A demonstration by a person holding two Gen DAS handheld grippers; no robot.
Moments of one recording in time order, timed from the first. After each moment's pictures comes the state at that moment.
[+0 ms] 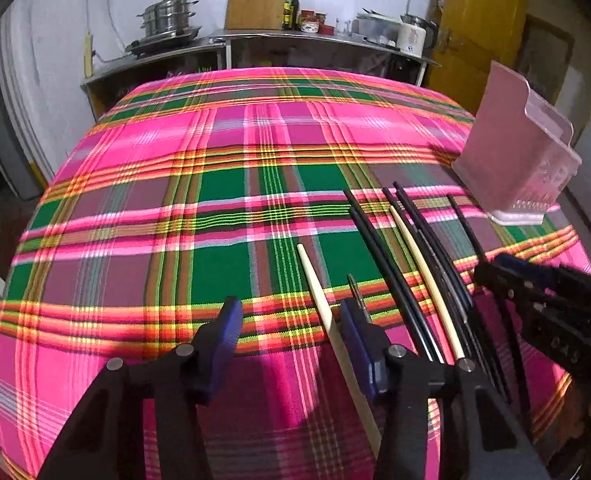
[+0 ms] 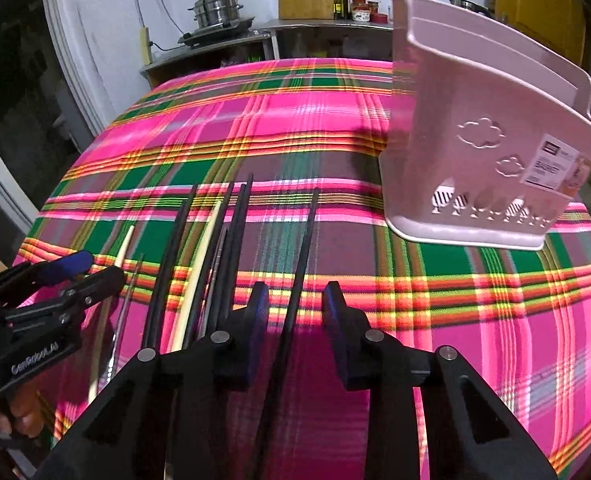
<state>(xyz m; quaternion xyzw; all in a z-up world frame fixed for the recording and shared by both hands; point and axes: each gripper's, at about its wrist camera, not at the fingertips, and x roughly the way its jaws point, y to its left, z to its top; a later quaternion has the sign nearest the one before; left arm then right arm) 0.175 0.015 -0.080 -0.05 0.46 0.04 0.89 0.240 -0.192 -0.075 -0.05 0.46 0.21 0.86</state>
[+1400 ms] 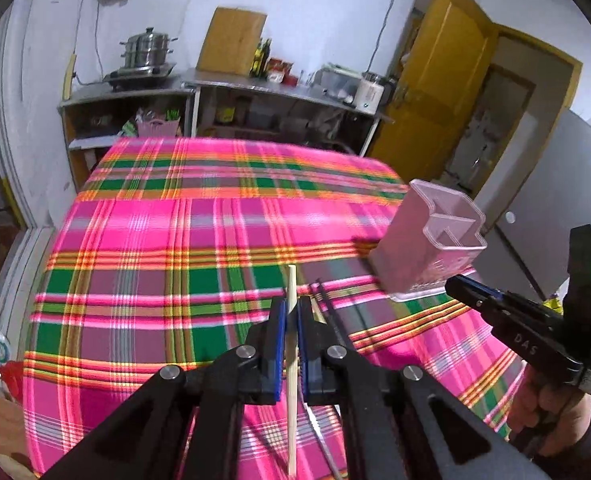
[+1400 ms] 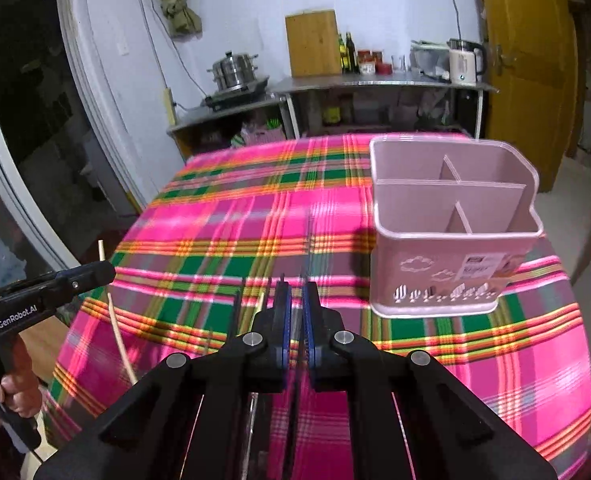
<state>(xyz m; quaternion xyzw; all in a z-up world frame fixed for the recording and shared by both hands) 0.148 0.038 0.048 -0.13 0.38 -0.05 0.92 0.230 -0.224 0.031 0.02 0.38 0.25 0.89</state>
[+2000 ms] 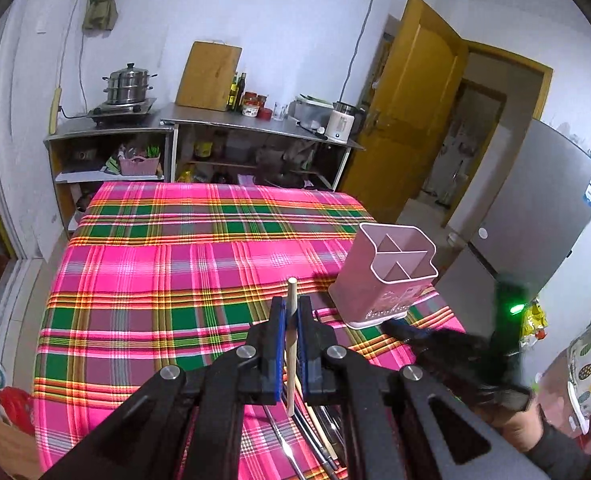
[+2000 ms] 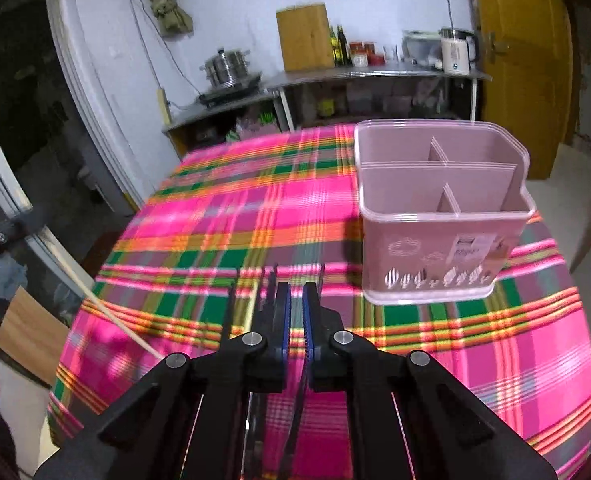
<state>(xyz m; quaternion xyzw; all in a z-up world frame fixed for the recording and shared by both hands) 0.127 0.025 0.105 -0.12 0.33 -0.08 0.93 0.237 -0.227 0.012 0.02 0.41 0.24 0.88</state>
